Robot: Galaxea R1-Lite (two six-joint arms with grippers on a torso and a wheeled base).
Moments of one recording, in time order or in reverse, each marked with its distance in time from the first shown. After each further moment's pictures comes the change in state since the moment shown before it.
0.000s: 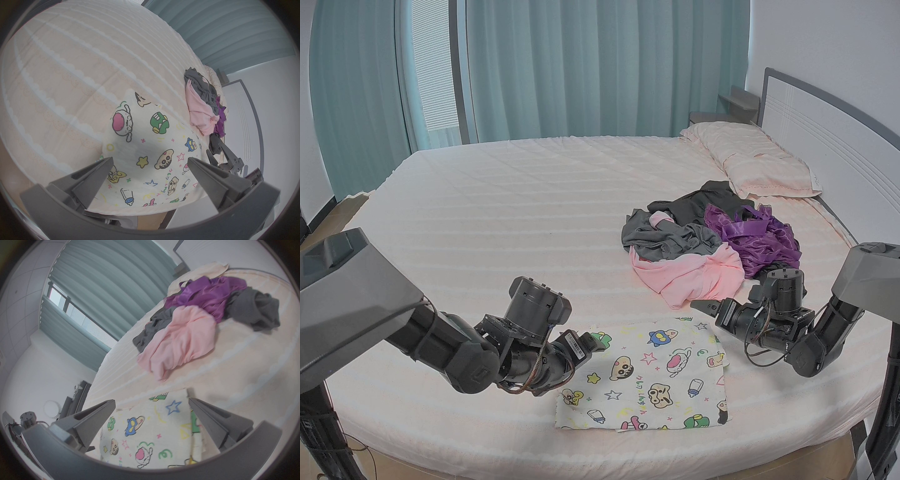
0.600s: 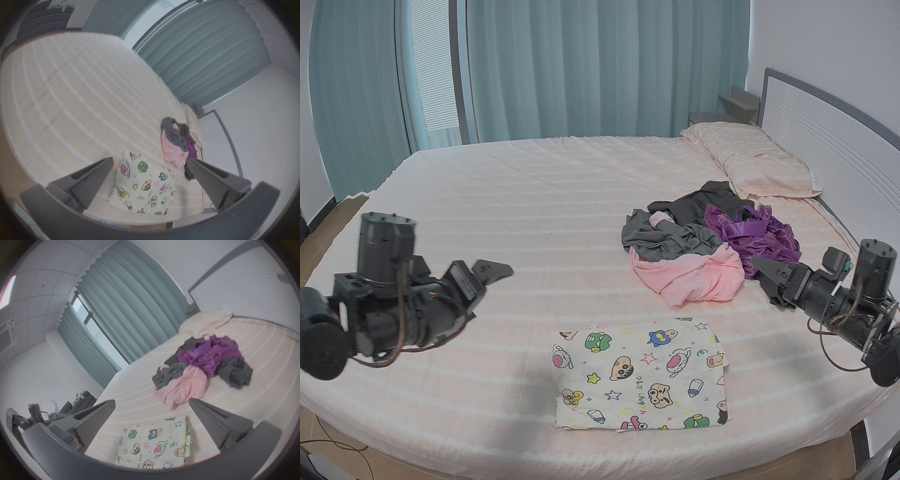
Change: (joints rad) left arm 0.180 -0.514 0.181 0.004 0.086 0.148; right arm -0.034 -0.533 0.256 0.013 -0.079 -0.120
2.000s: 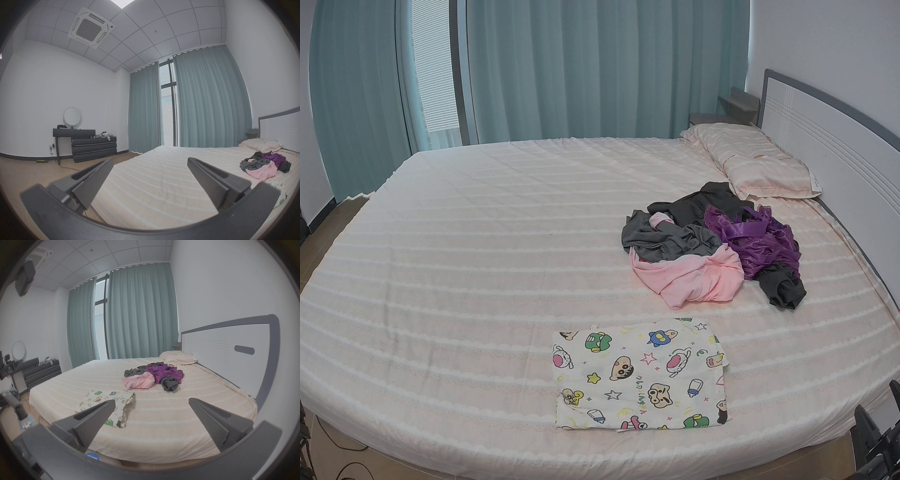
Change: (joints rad) left arm 0.428 -1.452 0.600 0.103 0.537 1.064; right arm -0.258 -1.509 0.331 1.109 -0.054 -0.544
